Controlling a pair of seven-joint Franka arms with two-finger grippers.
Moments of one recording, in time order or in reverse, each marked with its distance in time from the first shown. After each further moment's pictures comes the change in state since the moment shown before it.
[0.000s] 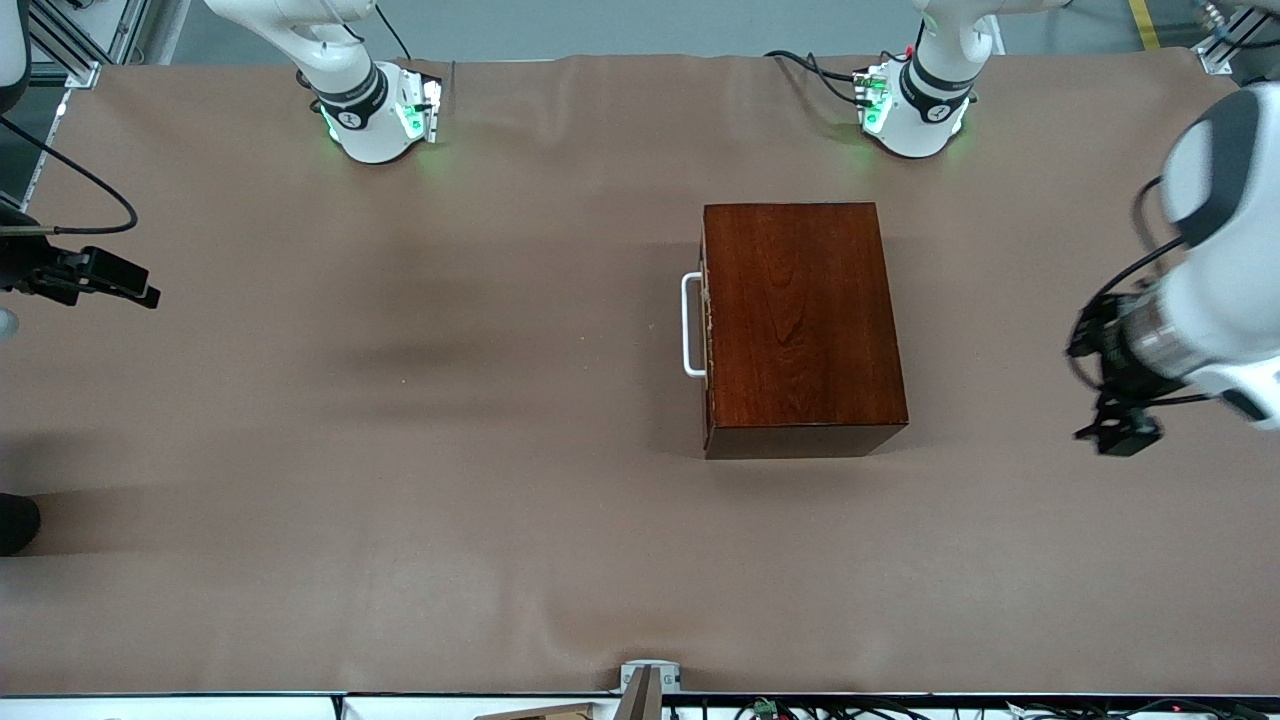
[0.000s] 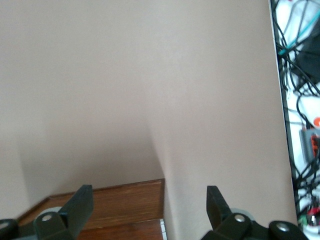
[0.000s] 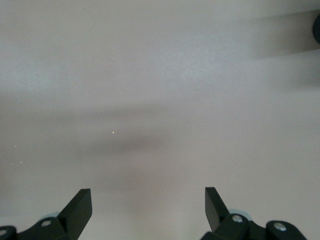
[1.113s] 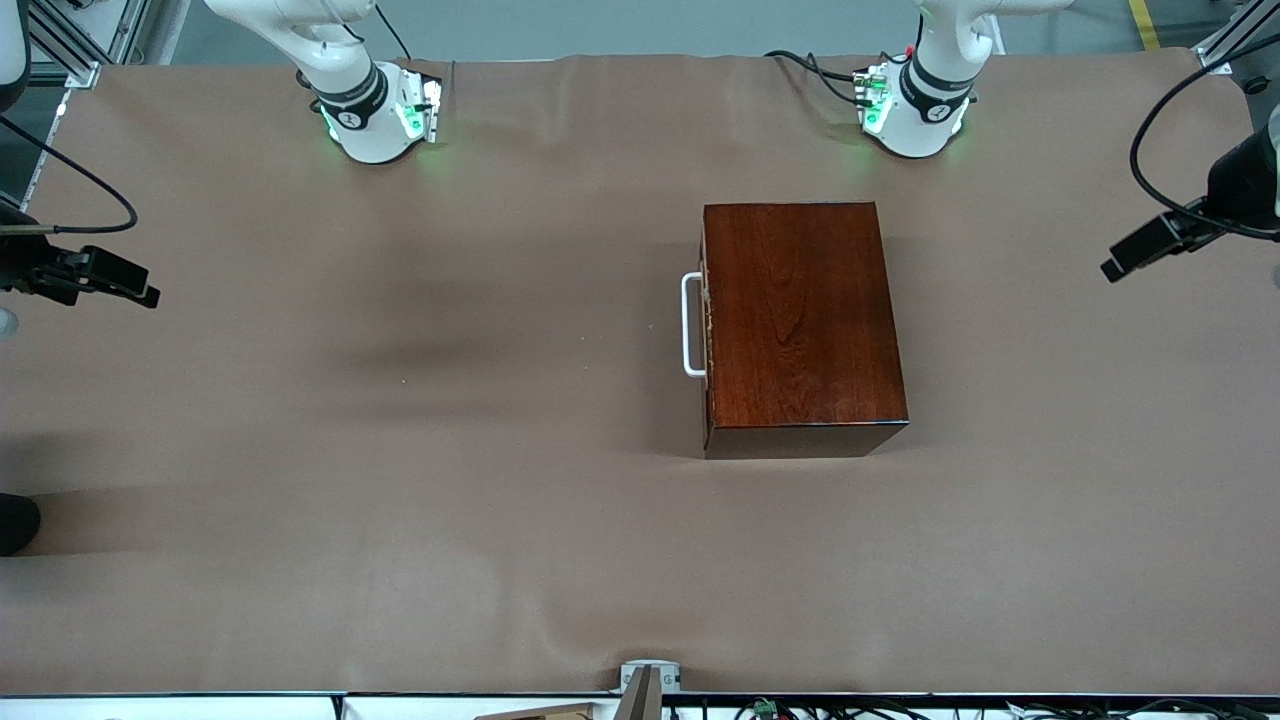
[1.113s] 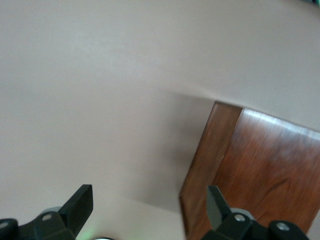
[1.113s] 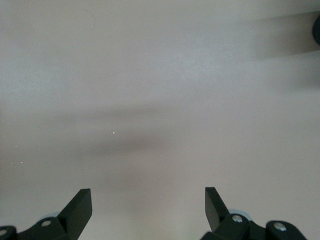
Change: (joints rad) left arm -0.118 -0.340 0.260 -0.272 -0.187 -0.082 1.235; right arm 0.000 0.000 0.002 0.004 0.000 0.000 0.000
